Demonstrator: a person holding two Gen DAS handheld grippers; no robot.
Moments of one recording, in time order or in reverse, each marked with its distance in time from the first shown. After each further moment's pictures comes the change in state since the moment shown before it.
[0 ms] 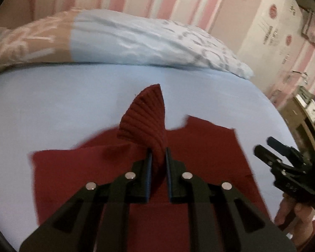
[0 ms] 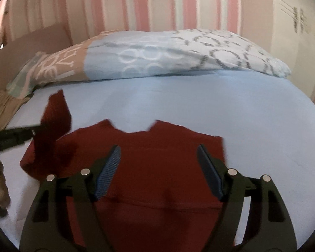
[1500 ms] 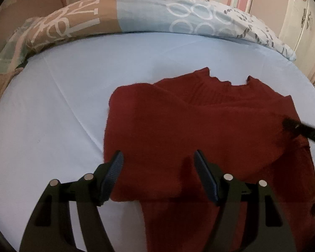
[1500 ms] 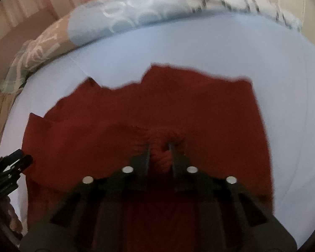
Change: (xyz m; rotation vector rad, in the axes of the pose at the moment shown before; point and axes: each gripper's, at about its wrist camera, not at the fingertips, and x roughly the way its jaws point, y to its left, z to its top) left arm 0.022 0.071 -0.090 -0.027 0.076 0.342; right arm 0.081 0.013 -0.025 0.023 0.205 0.069
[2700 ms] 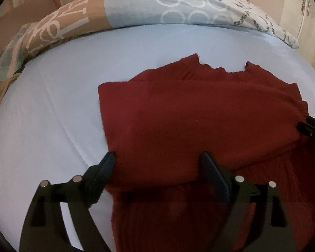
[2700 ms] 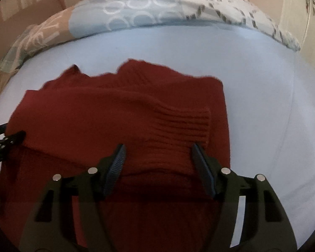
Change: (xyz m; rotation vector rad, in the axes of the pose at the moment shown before) left arm 0.023 -0.040 -0.002 0.032 0.035 0.051; right arm -0.009 -0.042 -0.028 -0.075 -0.026 0.002
